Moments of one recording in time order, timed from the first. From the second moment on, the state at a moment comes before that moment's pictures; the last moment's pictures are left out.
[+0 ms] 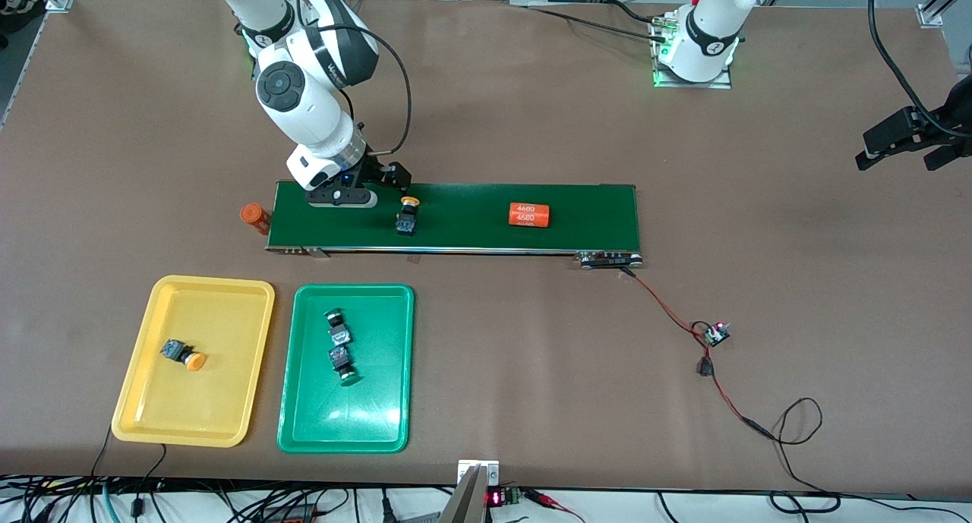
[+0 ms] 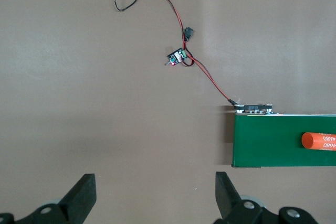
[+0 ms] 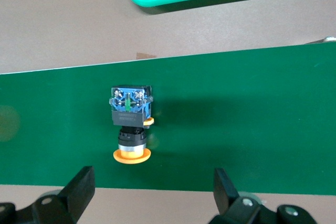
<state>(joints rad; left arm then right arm) 0.02 0.00 0.04 -1.54 -0.05 1.56 0.02 0.45 0.14 0.12 -2.26 0.21 2.49 0.49</state>
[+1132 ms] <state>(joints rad) 0.02 -0.03 0.04 -1.54 -0.05 1.53 0.00 0.45 0.17 0.11 -2.27 0.00 2.50 0.66</state>
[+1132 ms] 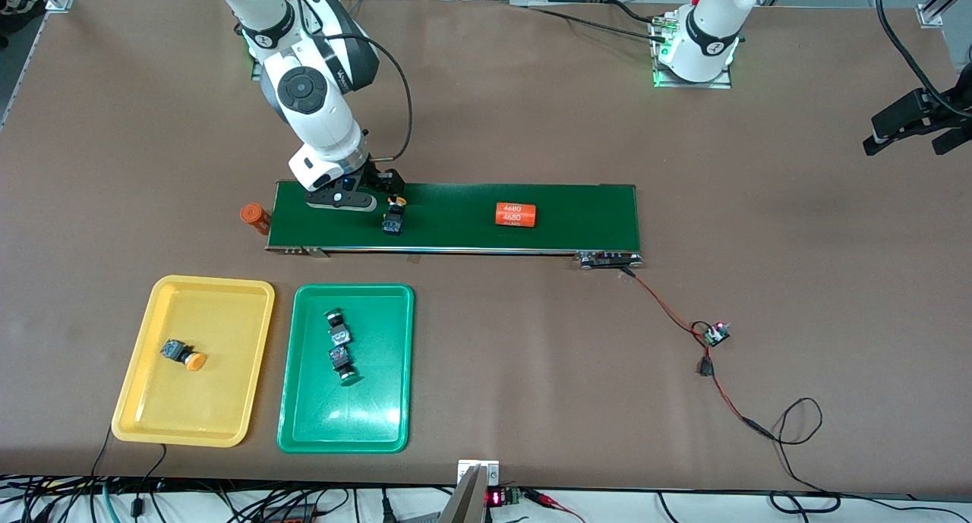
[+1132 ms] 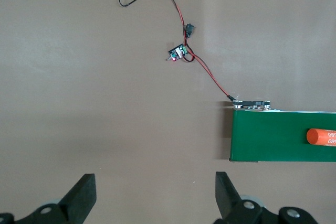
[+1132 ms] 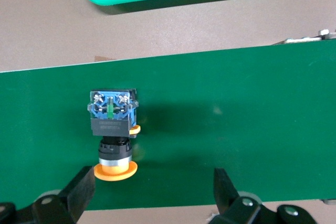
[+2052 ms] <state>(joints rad) 0.03 -0.03 0.05 -1.54 -0.05 1.52 0.00 0.43 0.22 0.11 -2.23 -0.09 2.49 0.68</state>
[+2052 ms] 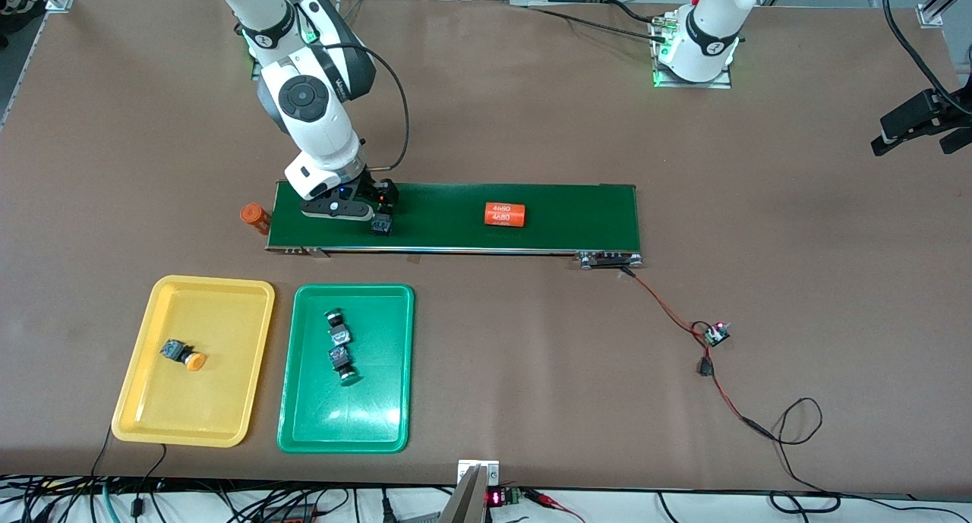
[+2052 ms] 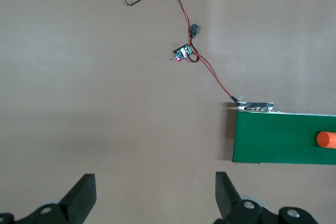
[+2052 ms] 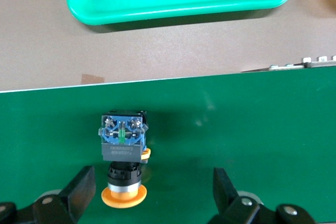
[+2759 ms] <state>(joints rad) 0.05 -0.03 0.05 -1.54 -0.05 1.52 0.00 0.42 0.25 0.11 -2.21 -0.12 2.49 0.69</state>
